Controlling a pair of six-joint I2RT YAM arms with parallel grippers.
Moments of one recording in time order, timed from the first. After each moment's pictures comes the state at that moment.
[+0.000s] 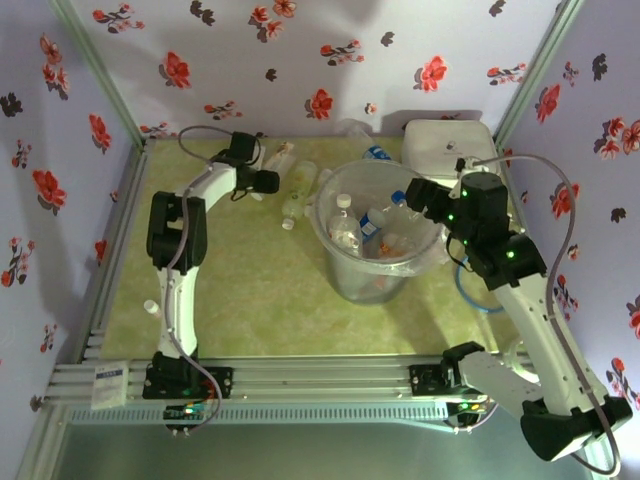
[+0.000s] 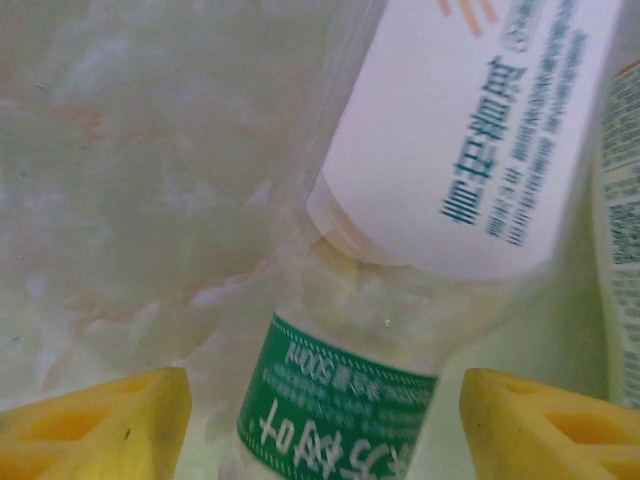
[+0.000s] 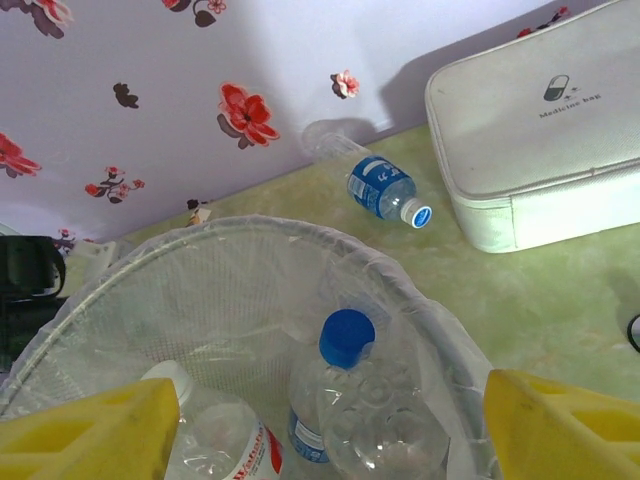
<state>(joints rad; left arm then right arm) -0.26 2.27 1.80 -0.52 0.08 -0.10 0.33 0.94 1.15 -0.65 0.06 0.52</state>
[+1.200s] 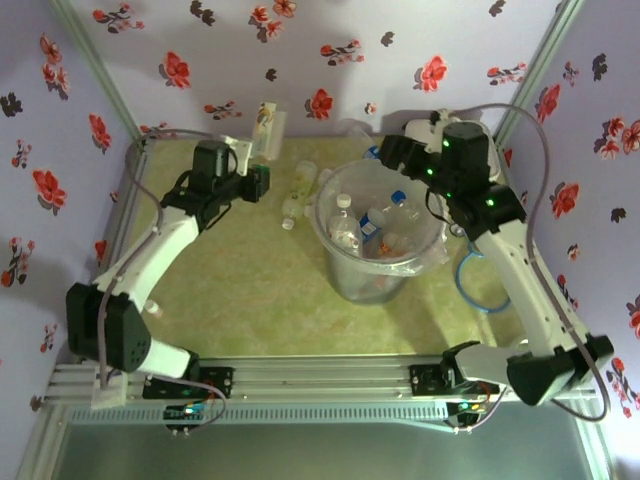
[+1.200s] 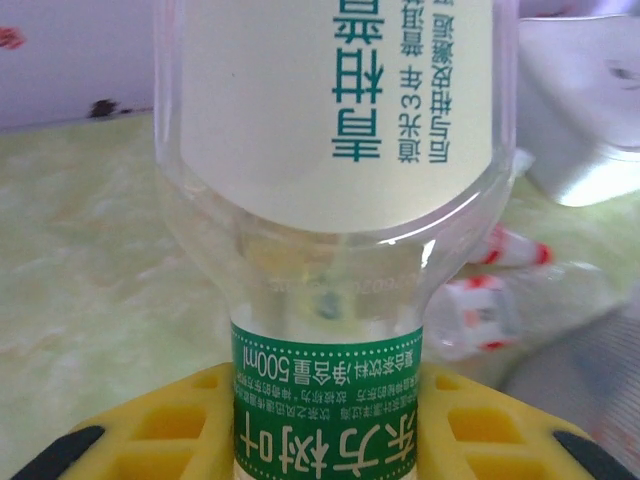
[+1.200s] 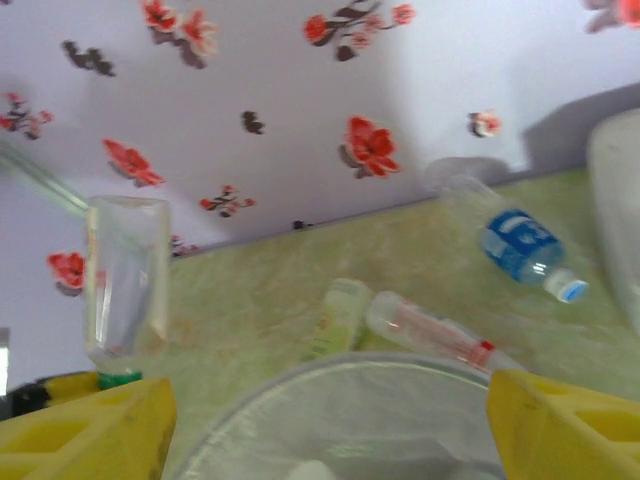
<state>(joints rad) -0.40 1.41 1.21 -0.34 0.16 -0.13 0.40 1.27 1.48 -0.55 -0.09 0.52</state>
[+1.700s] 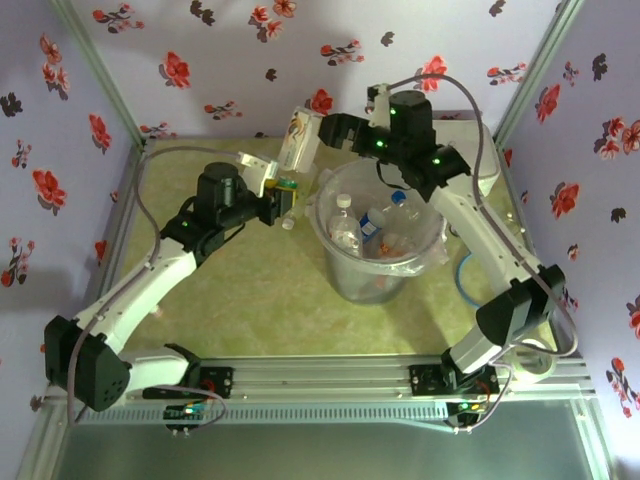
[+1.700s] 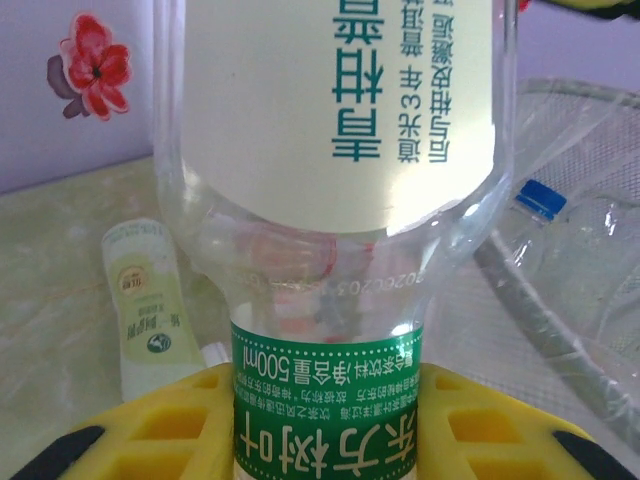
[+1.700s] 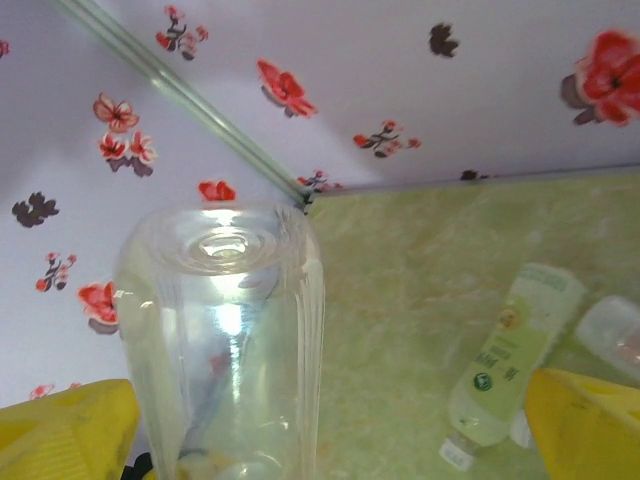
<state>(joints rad) -0.55 1.24 1.08 -0.21 0.25 -0.13 0.50 1.61 1.72 -0.45 -0.35 0.60</state>
